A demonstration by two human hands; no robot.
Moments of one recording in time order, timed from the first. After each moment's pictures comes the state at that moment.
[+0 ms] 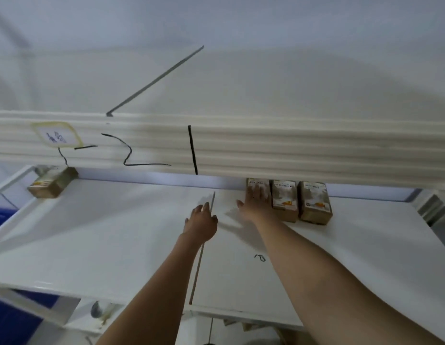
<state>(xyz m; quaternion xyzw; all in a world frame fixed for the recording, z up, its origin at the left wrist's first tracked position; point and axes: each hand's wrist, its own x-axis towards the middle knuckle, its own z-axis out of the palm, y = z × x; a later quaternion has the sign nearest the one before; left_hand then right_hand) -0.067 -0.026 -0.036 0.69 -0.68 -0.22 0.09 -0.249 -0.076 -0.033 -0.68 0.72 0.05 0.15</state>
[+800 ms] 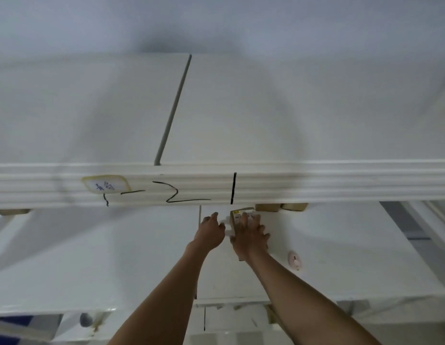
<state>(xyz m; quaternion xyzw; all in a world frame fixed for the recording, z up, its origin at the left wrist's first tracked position) -0.090 -0.002 -0.029 0.62 -0.69 -0.35 0.09 -0.216 0.046 -0.035 -0.58 0.80 0.03 0.16</state>
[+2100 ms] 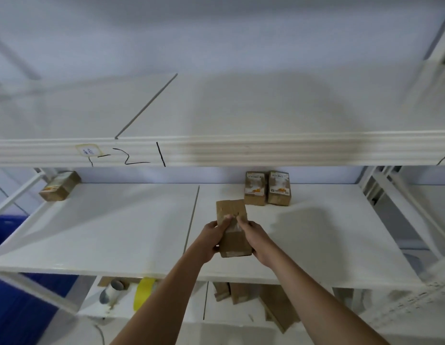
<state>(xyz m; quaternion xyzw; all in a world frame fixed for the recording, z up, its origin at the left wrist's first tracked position) -0.153 0.124 0.035 0.58 -0.37 -0.66 0.30 -0.297 0.149 0.044 -0.35 0.62 -0.34 0.61</state>
